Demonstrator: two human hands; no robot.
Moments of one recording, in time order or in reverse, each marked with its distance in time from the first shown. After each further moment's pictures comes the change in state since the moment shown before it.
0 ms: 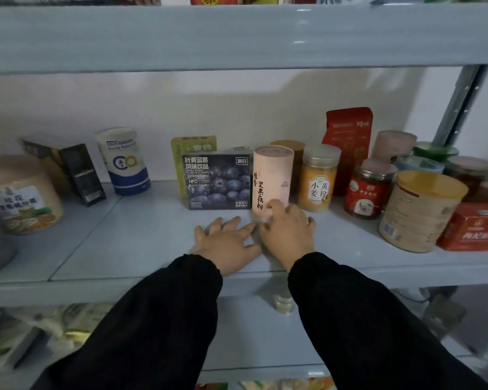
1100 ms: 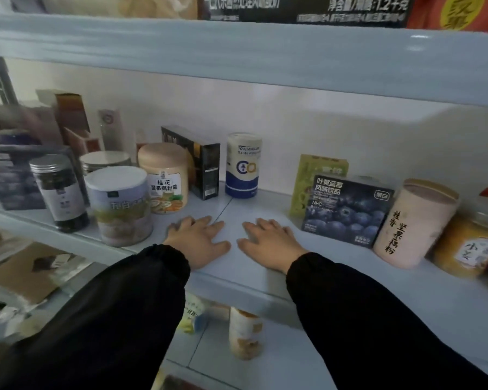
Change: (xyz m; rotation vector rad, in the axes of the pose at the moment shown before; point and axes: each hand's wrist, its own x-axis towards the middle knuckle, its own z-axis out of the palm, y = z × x) left_hand -0.068 -0.274 -0.028 -0.008 0.011 -0.391; right_hand 0.029 -0.227 0.099 -0.168 -0.550 -0.580
